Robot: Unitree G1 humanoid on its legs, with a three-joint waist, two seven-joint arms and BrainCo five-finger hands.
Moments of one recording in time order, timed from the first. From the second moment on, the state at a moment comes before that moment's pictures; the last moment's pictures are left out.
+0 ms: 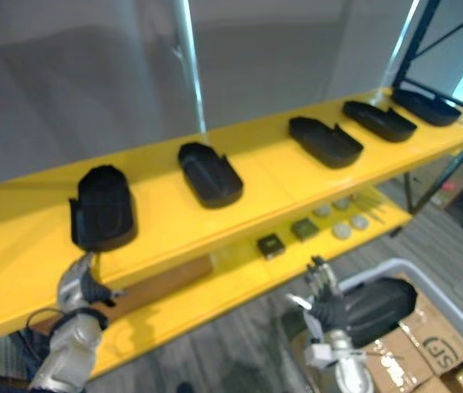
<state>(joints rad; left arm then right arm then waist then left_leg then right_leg) 0.12 0.39 -0.03 0.04 0.41 0.37 0.37 0.41 -0.21 0.14 -0.07 0.45 -0.30 0.00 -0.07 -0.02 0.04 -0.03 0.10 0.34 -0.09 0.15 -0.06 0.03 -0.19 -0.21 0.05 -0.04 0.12</state>
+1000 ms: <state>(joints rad) 0.39 0.08 0.29 -0.56 -0.65 -0.41 -0.04 0.40 -0.09 0.03 -0.22 0.32 -0.35 -0.05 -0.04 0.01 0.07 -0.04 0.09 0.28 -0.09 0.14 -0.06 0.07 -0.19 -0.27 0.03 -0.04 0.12</state>
